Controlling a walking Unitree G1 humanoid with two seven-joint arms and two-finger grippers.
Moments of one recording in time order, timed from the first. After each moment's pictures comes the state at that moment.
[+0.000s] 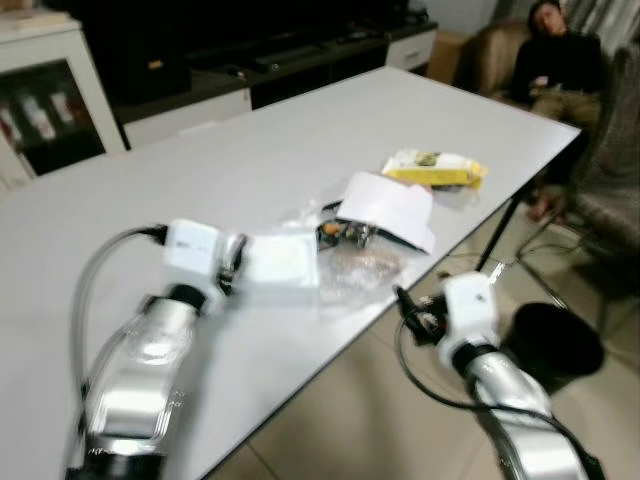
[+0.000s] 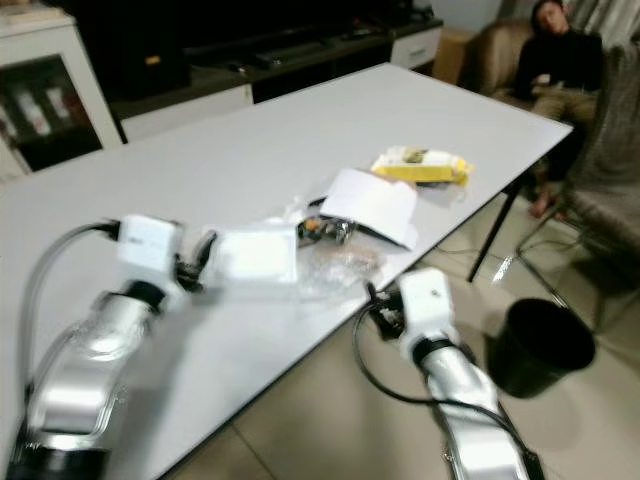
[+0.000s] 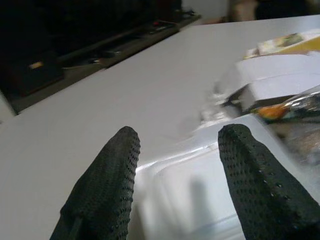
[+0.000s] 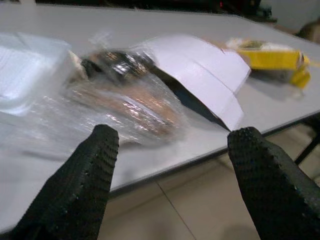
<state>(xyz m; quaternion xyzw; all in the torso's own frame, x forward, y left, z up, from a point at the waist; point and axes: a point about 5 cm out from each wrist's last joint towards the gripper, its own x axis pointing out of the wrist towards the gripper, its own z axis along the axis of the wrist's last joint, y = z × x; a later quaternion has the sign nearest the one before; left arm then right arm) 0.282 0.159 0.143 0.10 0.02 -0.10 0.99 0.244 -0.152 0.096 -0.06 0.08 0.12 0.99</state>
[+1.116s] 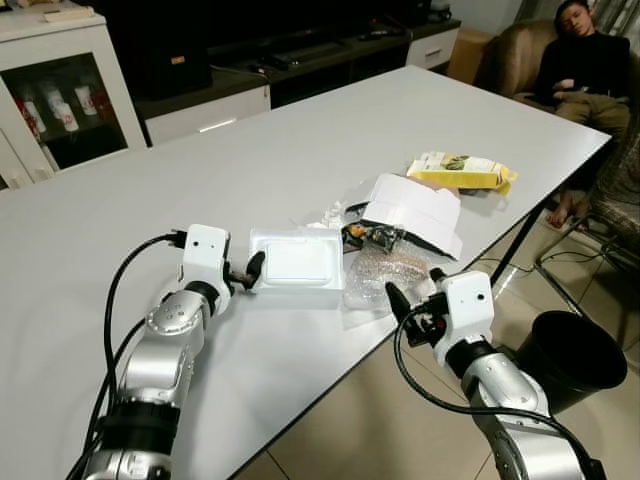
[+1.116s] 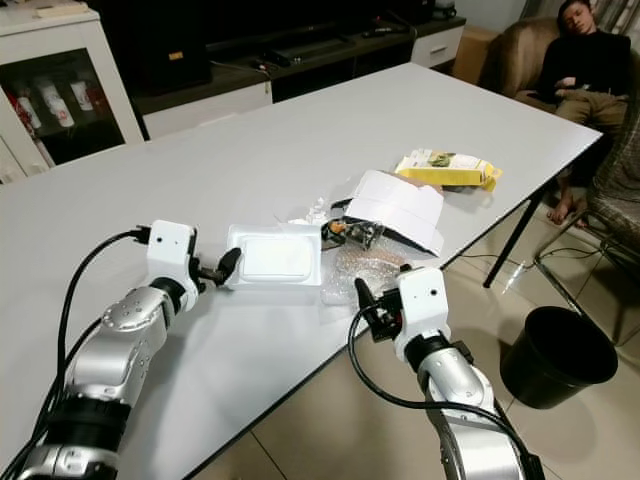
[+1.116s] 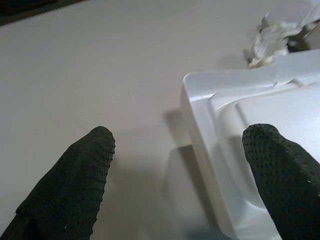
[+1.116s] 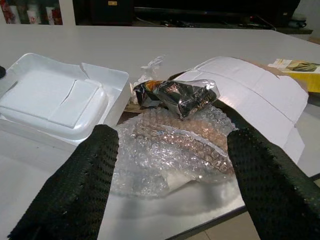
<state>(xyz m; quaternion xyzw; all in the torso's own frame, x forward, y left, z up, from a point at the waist) 0.321 0.175 0.100 0.05 0.13 -0.09 0.99 0.243 -0.139 0.108 -0.04 0.05 0.15 0.99</state>
